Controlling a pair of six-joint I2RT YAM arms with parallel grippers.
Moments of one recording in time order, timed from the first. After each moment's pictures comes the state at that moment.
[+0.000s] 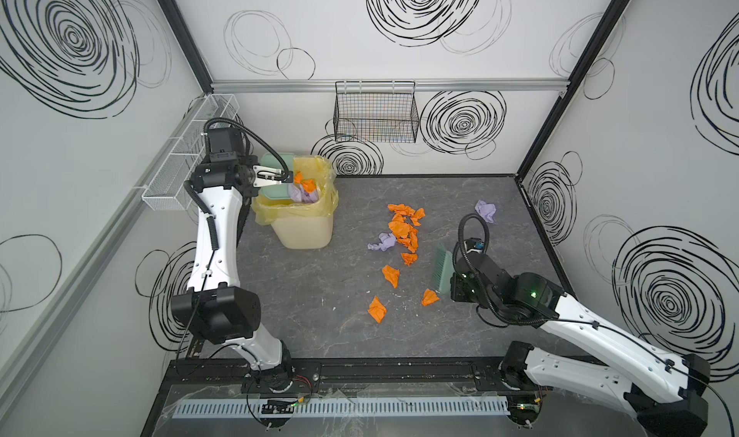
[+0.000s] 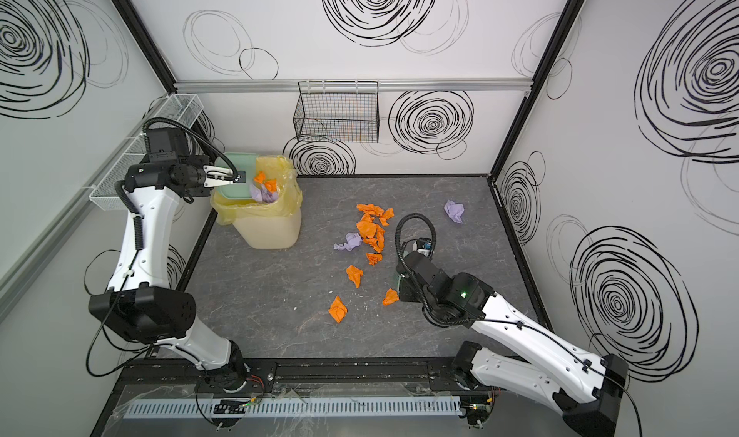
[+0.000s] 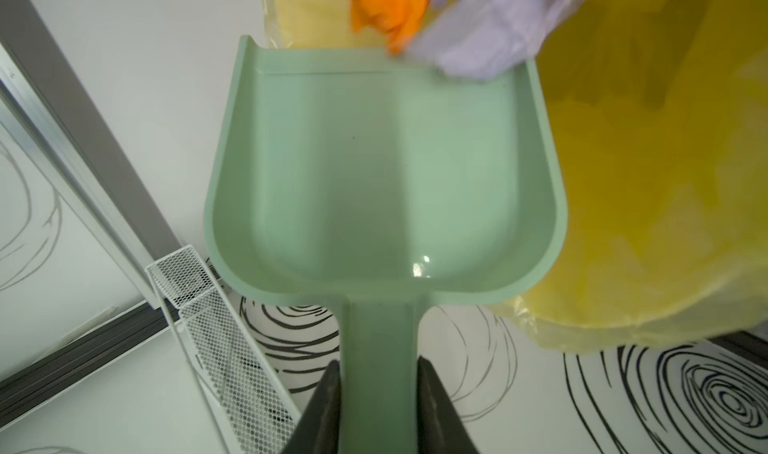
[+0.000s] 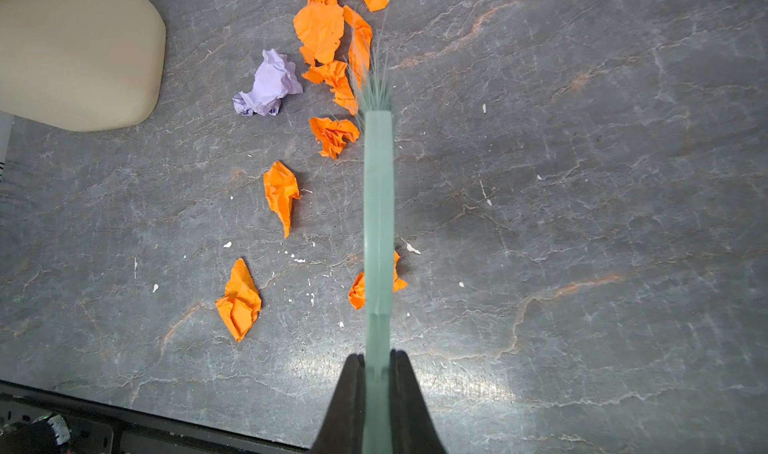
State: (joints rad) left arm 0.20 1.64 1.92 -0.98 -0.09 1.72; right arm 0.88 0.91 0.91 -0.97 0.30 0.87
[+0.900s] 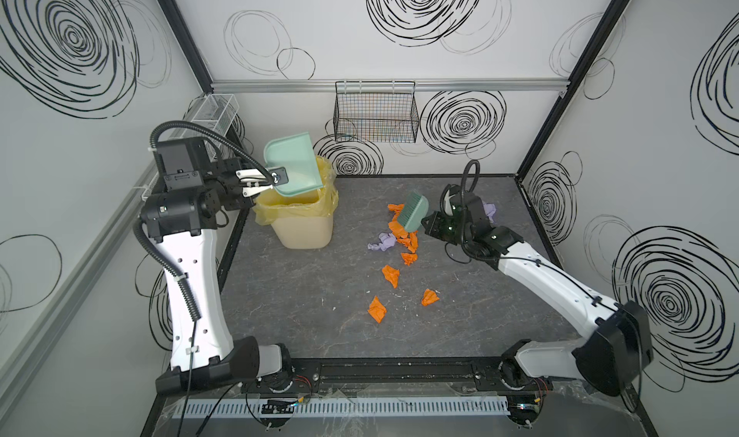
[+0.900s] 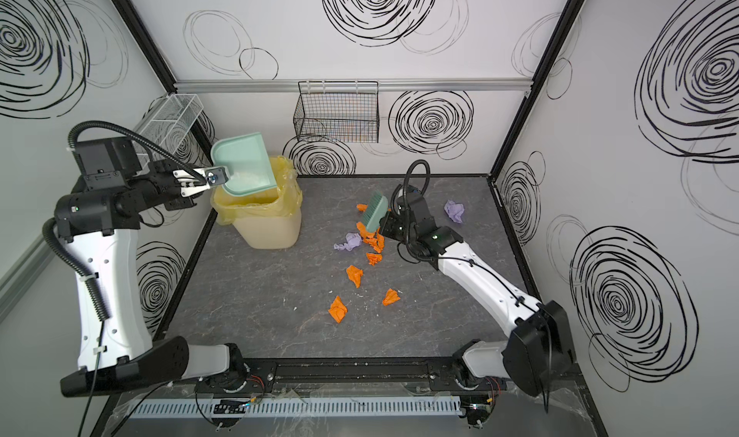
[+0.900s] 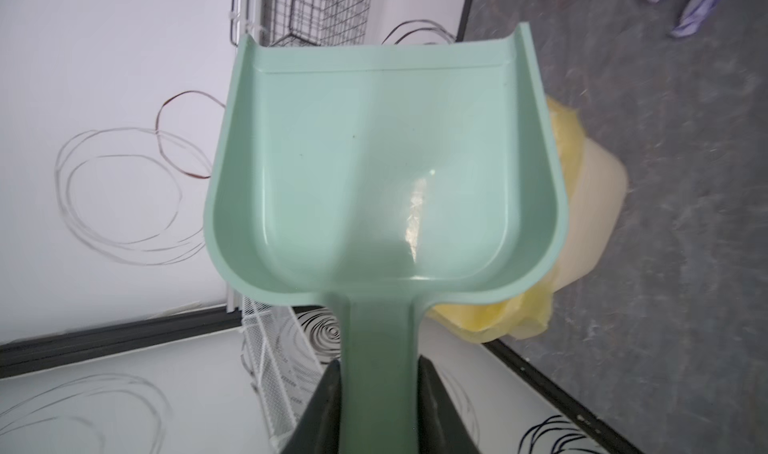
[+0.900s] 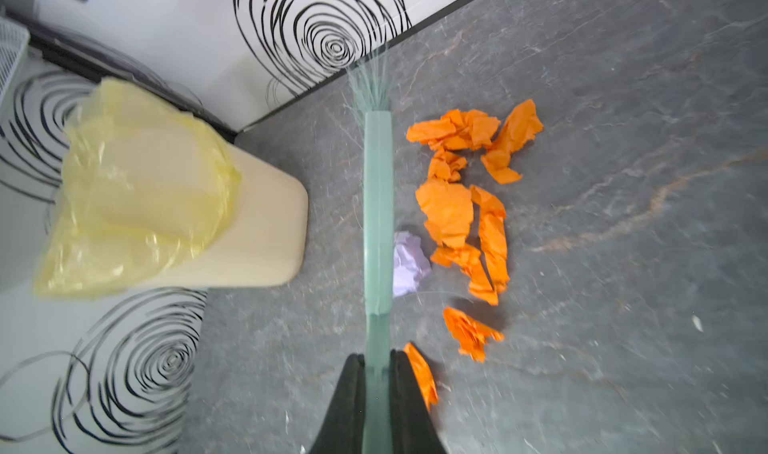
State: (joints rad) left arm 0.27 1.32 1.89 -1.18 0.40 1.50; right arm 0.48 1.39 1.12 -0.31 -0.11 0.81
